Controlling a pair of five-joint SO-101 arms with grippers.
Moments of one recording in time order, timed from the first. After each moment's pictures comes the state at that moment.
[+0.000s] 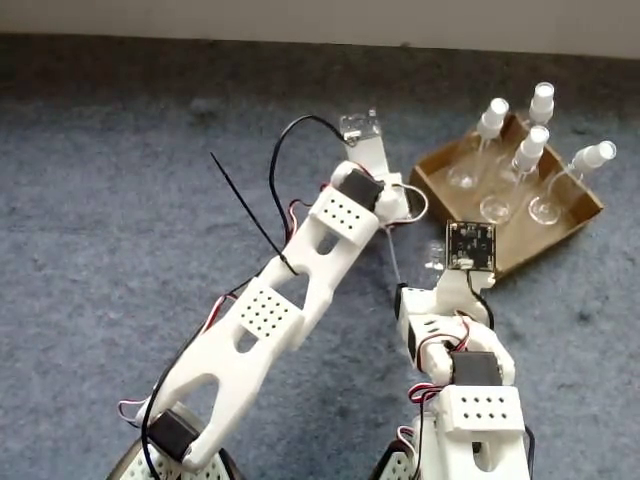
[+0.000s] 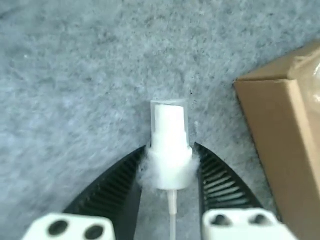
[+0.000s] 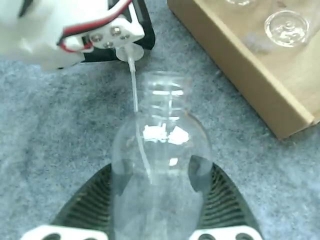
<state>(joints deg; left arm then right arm) 29.8 82.2 -93.7 85.1 51.3 -5.5 -69.0 80.7 41.9 -2.0</state>
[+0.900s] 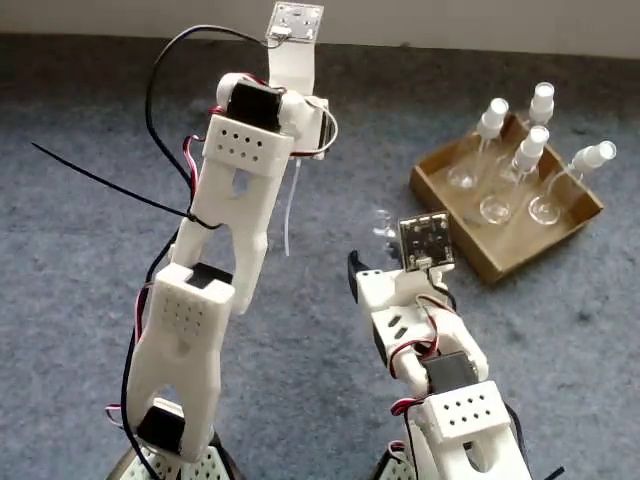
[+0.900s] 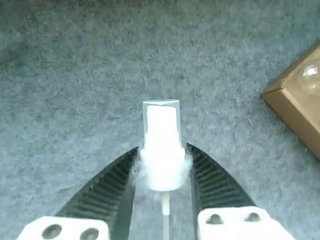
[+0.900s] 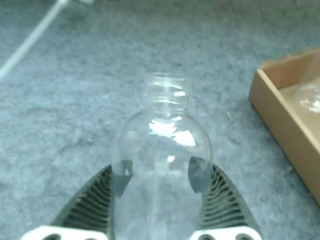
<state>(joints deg) 14.4 41.5 -72.0 101.0 16.0 -20.7 -69.0 80.7 24.1 -2.0</state>
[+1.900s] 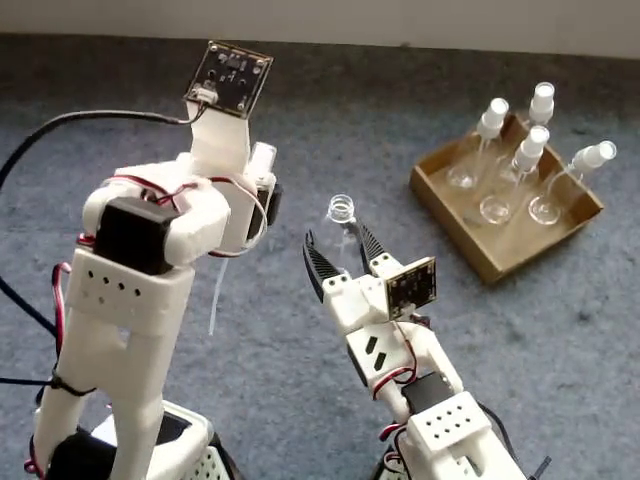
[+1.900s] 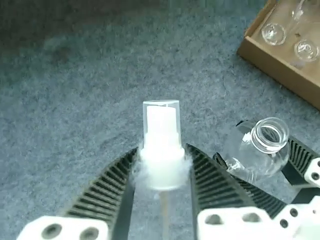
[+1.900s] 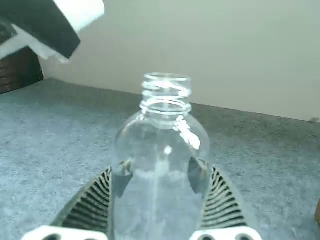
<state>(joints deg) 14.2 -29.8 0.7 83.7 5.1 -31.0 -69.1 95.4 -16.2 -2.1</state>
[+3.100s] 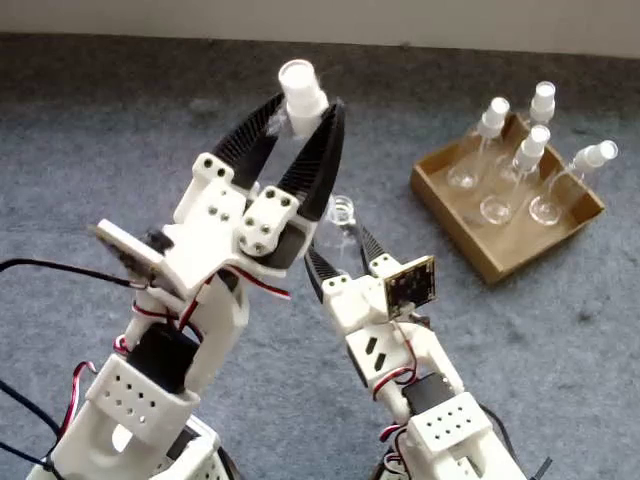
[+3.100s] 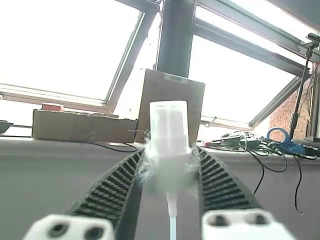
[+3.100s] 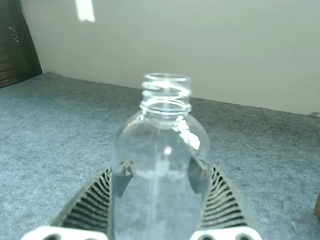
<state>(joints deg) 27.0 -59.1 50.5 -9.1 12.0 -31.0 -69.1 95.4 -15.0 -2.1</state>
